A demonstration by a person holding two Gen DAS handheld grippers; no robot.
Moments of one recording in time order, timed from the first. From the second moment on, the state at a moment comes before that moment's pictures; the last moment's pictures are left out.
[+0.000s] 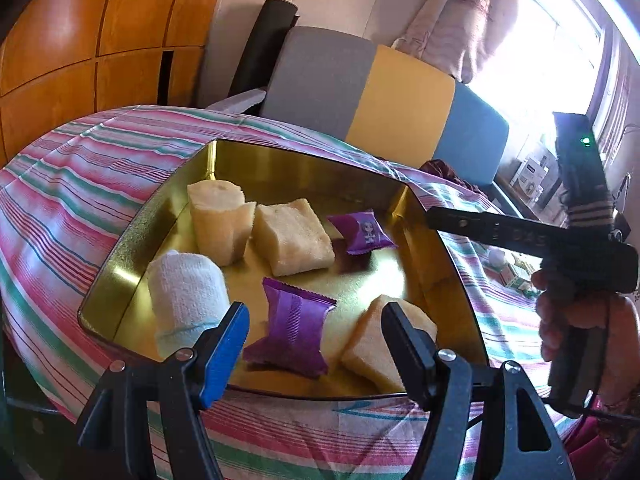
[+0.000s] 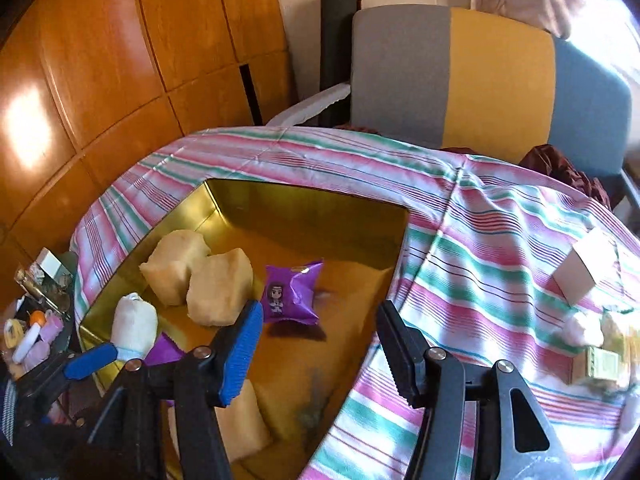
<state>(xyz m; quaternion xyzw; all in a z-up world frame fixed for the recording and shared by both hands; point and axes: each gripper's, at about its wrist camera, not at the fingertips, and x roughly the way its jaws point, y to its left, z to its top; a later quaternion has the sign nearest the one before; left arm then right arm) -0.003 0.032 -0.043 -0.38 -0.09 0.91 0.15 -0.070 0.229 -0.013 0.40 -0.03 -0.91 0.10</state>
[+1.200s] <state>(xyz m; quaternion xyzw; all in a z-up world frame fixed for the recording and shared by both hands) 0.032 0.099 -0.037 -0.36 -0.02 0.91 0.22 0.052 0.442 -0.057 0.50 -0.06 -0.86 -0.09</state>
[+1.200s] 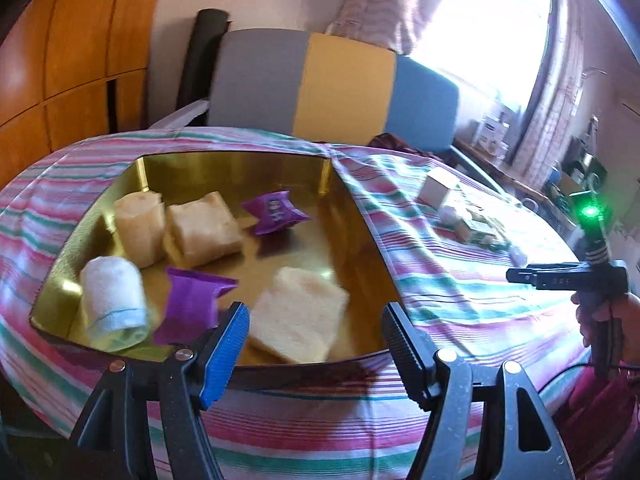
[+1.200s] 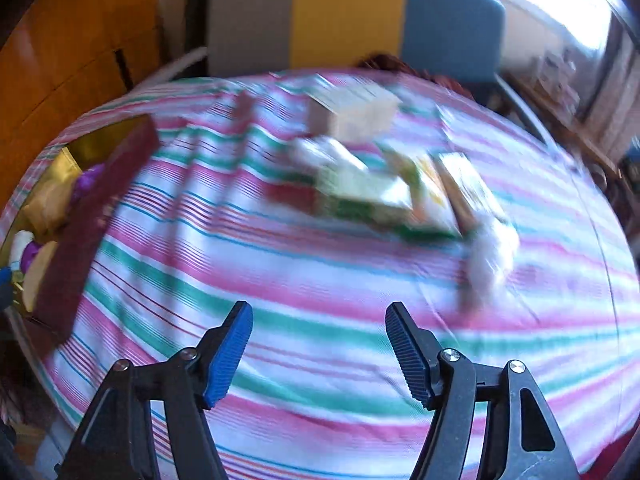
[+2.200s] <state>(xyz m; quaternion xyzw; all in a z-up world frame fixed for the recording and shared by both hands) 0.050 0.222 -0.012 -0.38 0.07 0.85 0.35 0.030 0.593 -0.082 0.50 -0.22 -0.82 -0.18</state>
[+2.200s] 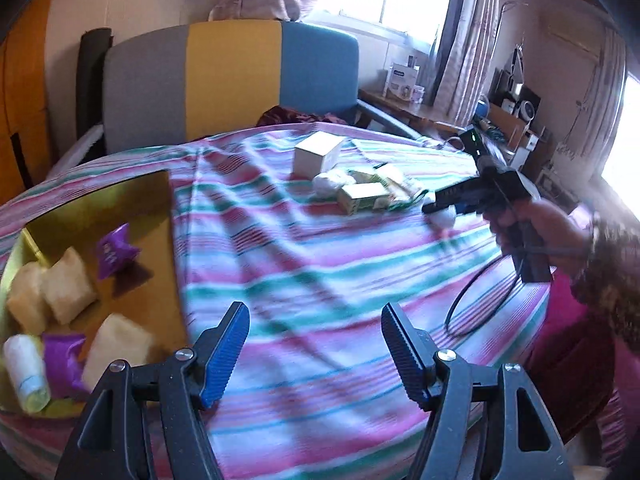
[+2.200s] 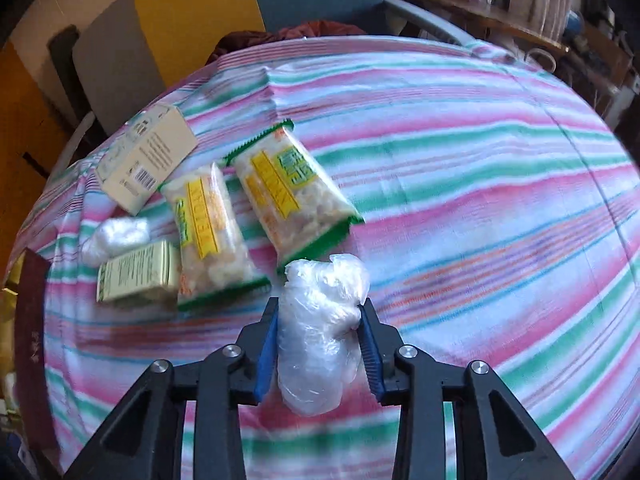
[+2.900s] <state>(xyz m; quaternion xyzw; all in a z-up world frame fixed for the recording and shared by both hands) -0.083 0.421 -0.071 -0.46 0.11 0.80 0.37 0.057 0.617 -0.063 0.45 -0.25 -0.84 -0.18</state>
